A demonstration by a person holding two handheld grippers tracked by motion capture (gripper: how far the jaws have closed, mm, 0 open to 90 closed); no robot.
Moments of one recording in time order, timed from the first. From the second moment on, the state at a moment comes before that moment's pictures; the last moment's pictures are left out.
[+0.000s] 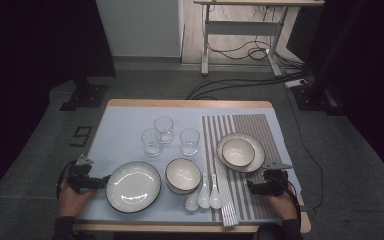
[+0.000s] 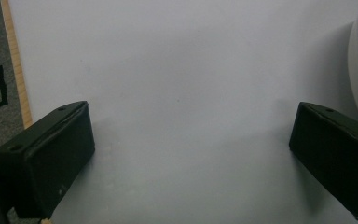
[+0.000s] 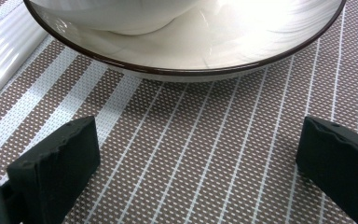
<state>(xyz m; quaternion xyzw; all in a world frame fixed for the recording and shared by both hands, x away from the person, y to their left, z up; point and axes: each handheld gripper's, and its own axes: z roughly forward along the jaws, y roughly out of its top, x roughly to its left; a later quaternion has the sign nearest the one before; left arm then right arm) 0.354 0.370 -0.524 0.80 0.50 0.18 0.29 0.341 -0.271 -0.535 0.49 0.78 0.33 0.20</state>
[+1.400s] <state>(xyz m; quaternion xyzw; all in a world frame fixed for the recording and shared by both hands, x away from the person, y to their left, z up) 0.354 0.370 -0.524 0.80 0.50 0.18 0.29 0.307 -0.262 -0.503 0.46 0.81 0.30 0.18</state>
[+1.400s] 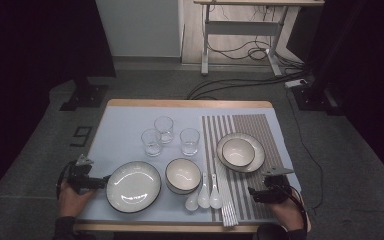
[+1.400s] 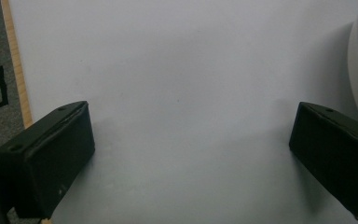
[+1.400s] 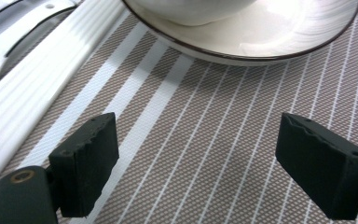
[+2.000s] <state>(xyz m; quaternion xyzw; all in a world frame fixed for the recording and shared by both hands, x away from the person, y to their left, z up) 0.354 0.370 -0.524 0.80 0.50 0.18 0.29 0.300 -0.236 -0.492 0.42 0.83 0.31 0.17</state>
